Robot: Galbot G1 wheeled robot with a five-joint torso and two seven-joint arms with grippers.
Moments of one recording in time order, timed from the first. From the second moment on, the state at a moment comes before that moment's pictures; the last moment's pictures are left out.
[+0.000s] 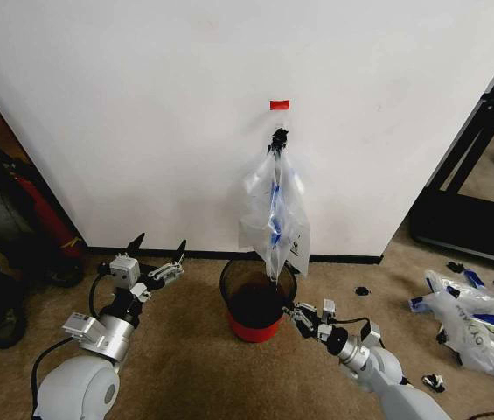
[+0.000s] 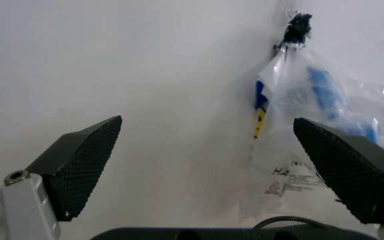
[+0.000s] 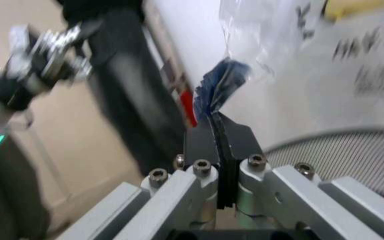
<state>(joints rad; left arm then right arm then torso) 1.52 -1.26 -0.61 -2.20 -0.39 0.02 0.15 -1.10 1.15 0.19 1.32 0.98 0.28 -1.04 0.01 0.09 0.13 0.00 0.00</state>
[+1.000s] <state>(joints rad) 1.43 -1.12 -0.54 -2.11 -0.25 -0.13 0.26 -1.10 1.02 0.21 1.48 0.88 0.37 -1.01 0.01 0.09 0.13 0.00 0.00</state>
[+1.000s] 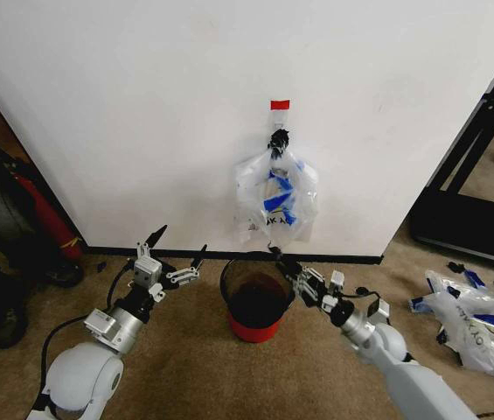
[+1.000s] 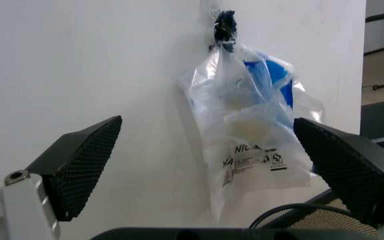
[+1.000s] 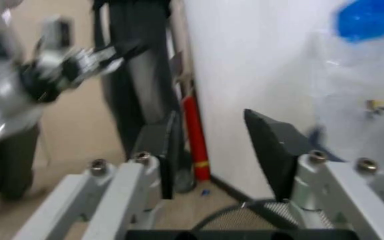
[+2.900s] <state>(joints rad) 0.20 -1.05 0.63 -1.74 -0.41 0.35 -0.18 -1.25 0.85 1.00 1.74 0.62 0.35 -0.59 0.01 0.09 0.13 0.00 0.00</state>
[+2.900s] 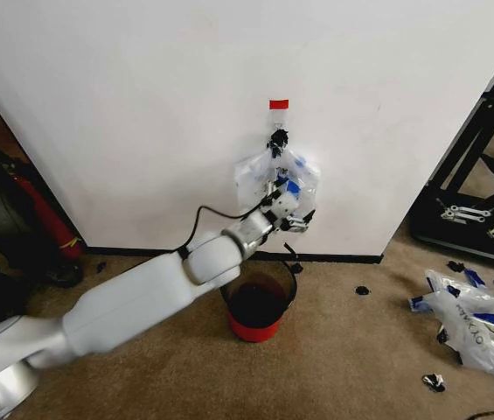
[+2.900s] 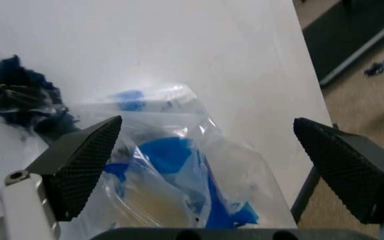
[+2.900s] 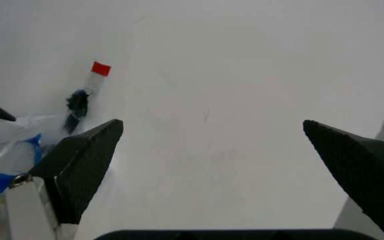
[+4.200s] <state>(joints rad) 0.05 -1.17 0.84 -1.64 -0.43 0.67 -0.32 -1.23 0.89 0.93 1.70 0.61 0.41 -0.63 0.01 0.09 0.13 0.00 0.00</state>
